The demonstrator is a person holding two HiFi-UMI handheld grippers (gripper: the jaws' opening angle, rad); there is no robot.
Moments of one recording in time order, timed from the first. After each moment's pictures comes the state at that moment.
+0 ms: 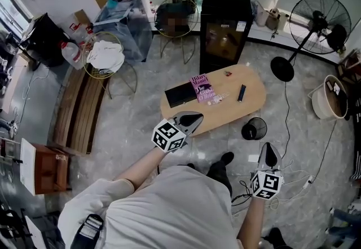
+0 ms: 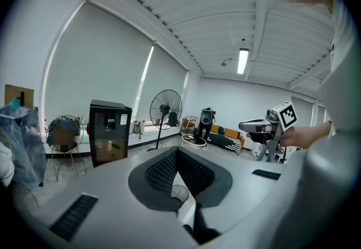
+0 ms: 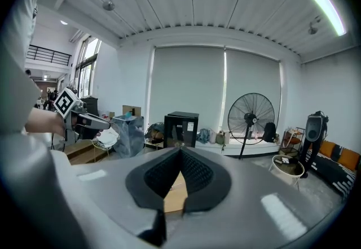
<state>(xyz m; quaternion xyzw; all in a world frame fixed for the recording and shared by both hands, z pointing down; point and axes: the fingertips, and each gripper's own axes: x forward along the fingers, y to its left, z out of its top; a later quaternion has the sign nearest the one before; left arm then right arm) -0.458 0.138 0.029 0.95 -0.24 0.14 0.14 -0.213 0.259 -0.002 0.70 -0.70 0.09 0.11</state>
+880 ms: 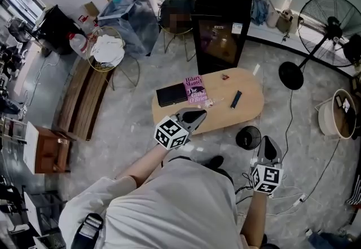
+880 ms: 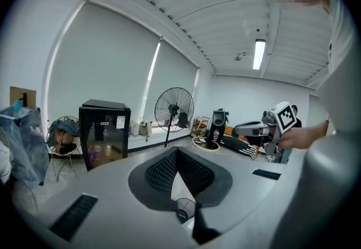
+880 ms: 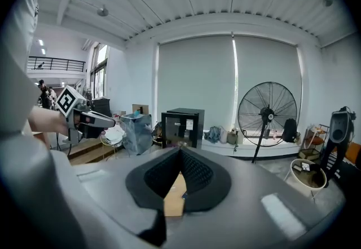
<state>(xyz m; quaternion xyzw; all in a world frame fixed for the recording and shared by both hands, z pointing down) -0.299 0.054 0.038 0.93 -0.30 0.14 0.15 -0.062 0.131 0.026 0.62 -0.76 0.11 0.12</state>
